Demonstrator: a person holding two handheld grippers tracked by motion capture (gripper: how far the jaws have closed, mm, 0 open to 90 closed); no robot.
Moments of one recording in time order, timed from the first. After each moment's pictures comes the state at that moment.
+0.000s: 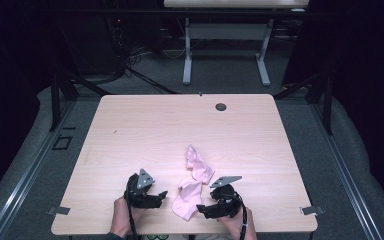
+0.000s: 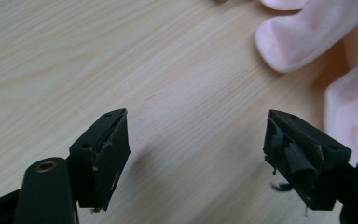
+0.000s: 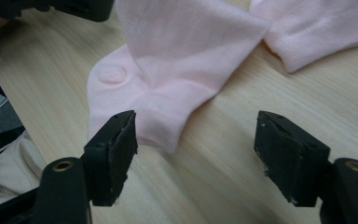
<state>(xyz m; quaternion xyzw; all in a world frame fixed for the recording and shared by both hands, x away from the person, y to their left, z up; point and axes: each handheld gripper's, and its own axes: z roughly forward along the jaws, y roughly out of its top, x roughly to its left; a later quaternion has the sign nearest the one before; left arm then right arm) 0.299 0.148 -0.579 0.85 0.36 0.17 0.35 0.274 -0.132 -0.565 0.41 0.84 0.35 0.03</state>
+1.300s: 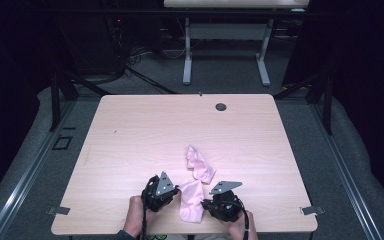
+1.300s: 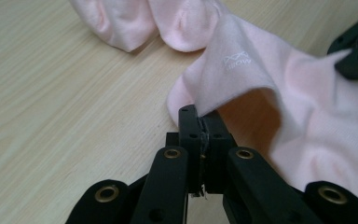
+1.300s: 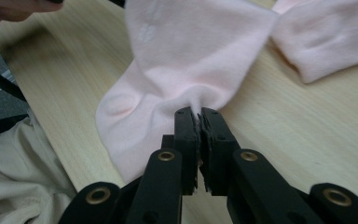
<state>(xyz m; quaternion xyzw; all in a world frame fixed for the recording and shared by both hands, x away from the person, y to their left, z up) 0.282 0.107 -0.564 0.87 0.27 0.18 0.37 0.260 -0.137 -0.561 0.37 0.85 0.36 0.06</state>
